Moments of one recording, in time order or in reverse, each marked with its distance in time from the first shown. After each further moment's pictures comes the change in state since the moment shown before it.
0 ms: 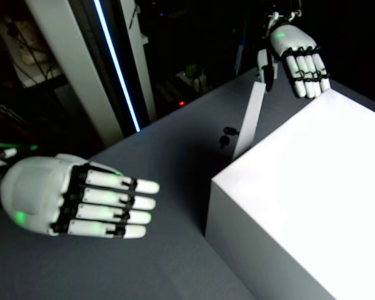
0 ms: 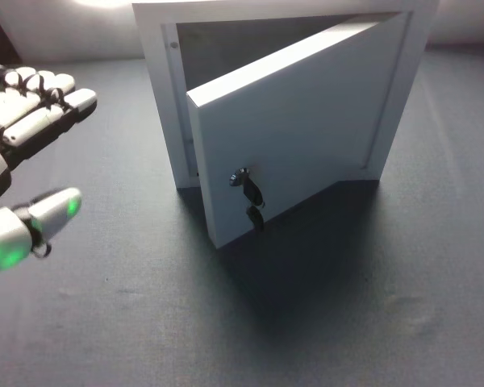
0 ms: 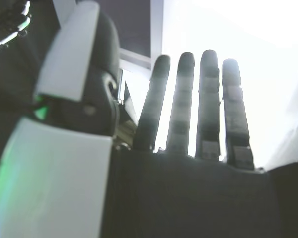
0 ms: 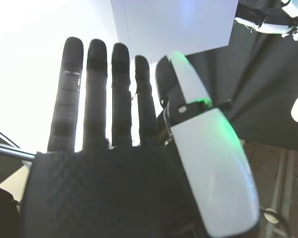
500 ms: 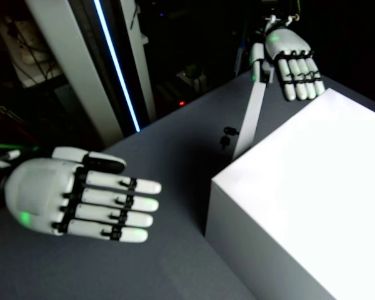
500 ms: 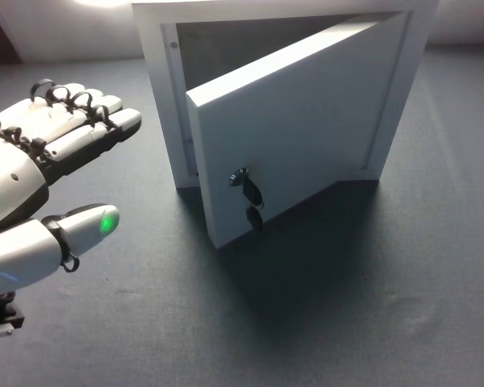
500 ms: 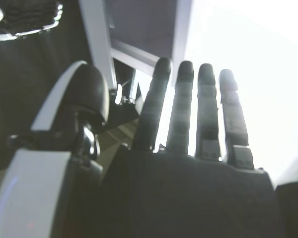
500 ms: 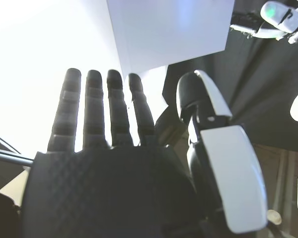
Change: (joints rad) left arm -0.049 -0.036 0.010 0.113 0.040 -0.056; right arm 0.000 -0.014 0.010 -0.008 -0.011 0.006
